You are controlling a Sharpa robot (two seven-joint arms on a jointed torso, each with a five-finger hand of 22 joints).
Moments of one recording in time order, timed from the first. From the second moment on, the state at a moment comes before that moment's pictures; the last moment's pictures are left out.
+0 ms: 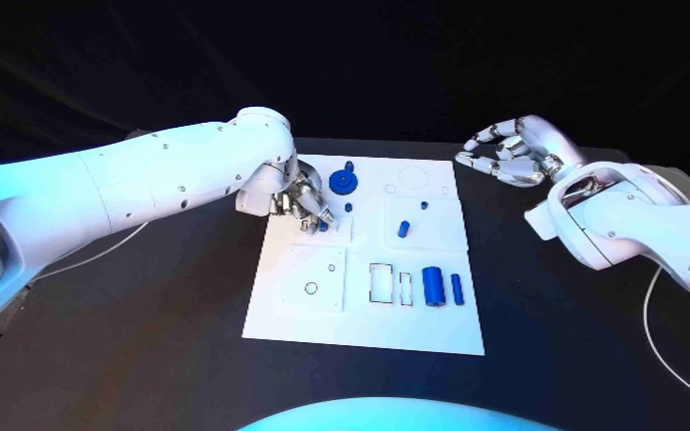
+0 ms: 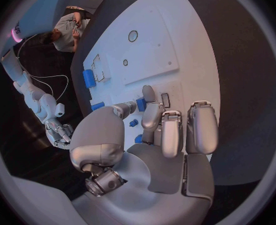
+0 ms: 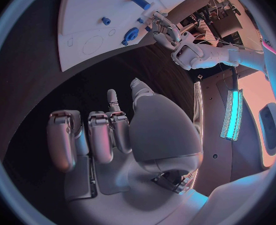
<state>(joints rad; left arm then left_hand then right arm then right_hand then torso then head) 1.40 -0.54 -0.15 1.21 -0.97 0.59 -0.56 0.82 -0.10 0.51 0.29 0.19 0.97 0.02 0.68 0.81 1.36 -0.04 1.29 1.12 1.46 -0.09 1.57 1.31 0.07 1.44 0.02 1.41 1.29 1.28 -1.02 -0.12 1.65 -1.00 -0.62 -0.03 1.31 -0.08 0.07 0.29 0.24 0.89 0.15 0.27 0.41 1.47 0.07 1.50 1.31 1.47 0.00 1.55 1.31 0.01 1.47 0.11 1.49 1.31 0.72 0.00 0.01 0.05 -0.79</state>
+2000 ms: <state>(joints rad) 1.41 -0.63 -0.05 1.20 -1.17 0.28 -0.52 1.05 -0.15 0.38 0.29 0.20 0.80 0.10 0.56 0.75 1.07 0.03 0.95 0.67 1.47 -0.05 1.52 1.31 0.07 1.39 0.05 1.32 1.16 1.27 -1.02 -0.12 1.64 -1.00 -0.62 -0.02 1.31 -0.08 0.07 0.29 0.24 0.89 0.15 0.27 0.41 1.47 0.07 1.50 1.31 1.47 0.00 1.55 1.31 0.01 1.47 0.11 1.49 1.31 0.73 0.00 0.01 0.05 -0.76</state>
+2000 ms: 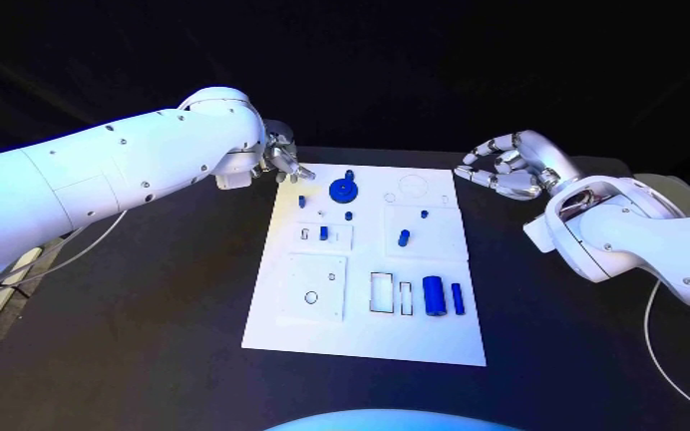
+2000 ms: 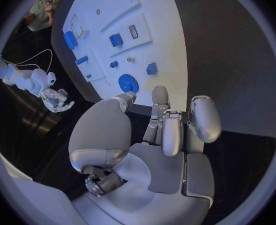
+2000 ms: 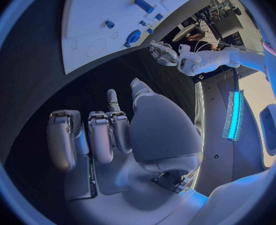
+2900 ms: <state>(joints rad) 1.39 -0.58 -0.07 1.13 -1.15 0.35 -0.52 1.04 -0.15 0.37 0.29 0.20 0.83 0.10 0.57 0.74 1.07 0.02 0.96 0.68 1.47 -0.05 1.53 1.31 0.07 1.39 0.06 1.32 1.17 1.27 -1.01 -0.12 1.64 -1.00 -0.62 -0.02 1.31 -0.08 0.07 0.29 0.24 0.89 0.15 0.27 0.41 1.47 0.07 1.50 1.31 1.47 0.00 1.55 1.31 0.01 1.47 0.11 1.48 1.31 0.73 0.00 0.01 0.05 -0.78</state>
